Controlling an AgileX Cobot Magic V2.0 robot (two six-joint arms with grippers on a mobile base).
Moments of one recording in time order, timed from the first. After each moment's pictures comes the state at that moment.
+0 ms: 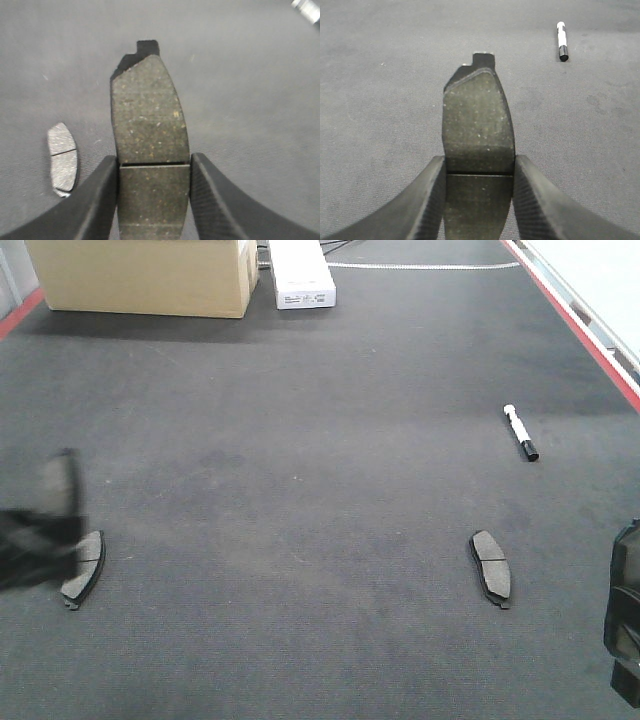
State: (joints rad) left arm -0.30 0.98 -0.74 -0.05 0.52 -0.12; right arm 0.19 0.50 -0.41 -0.03 0.48 0.10
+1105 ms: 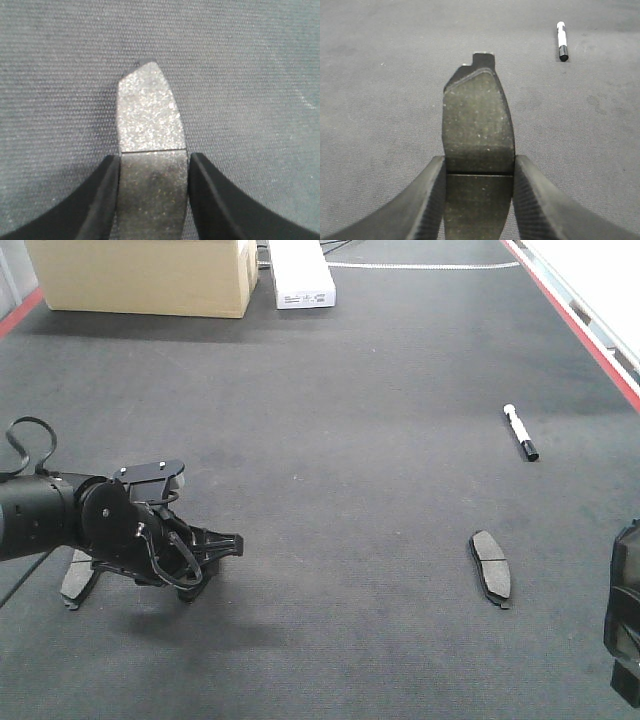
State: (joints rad) left arm -0.37 1.78 -1.00 -0.21 0.43 -0.25; right arm 0.19 0.50 -0.41 -0.03 0.48 0.10
